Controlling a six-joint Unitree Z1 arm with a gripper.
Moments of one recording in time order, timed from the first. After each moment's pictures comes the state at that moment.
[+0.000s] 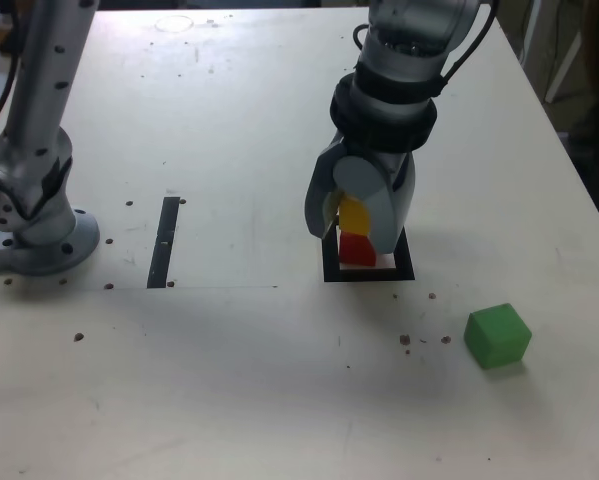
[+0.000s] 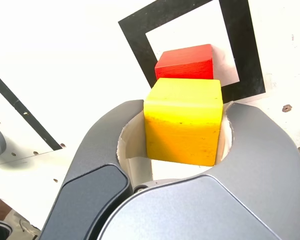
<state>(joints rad) -0.15 2.09 -1.69 1.37 0.04 0.21</state>
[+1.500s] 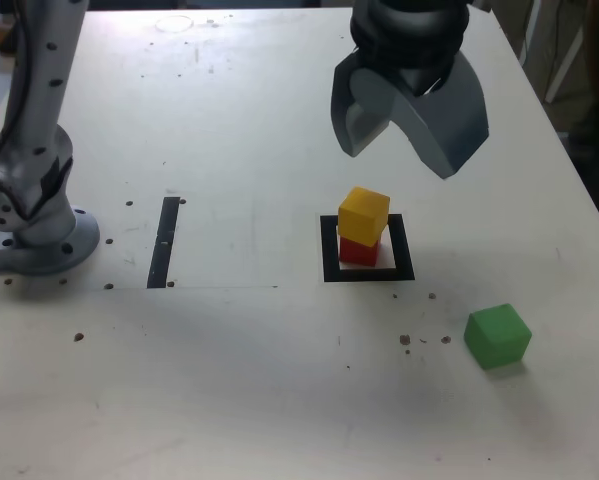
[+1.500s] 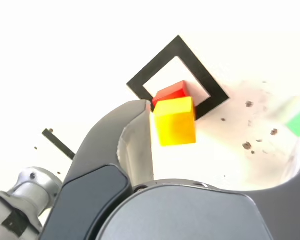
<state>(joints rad) -0.17 2.07 -1.98 1.56 0.24 0.54</state>
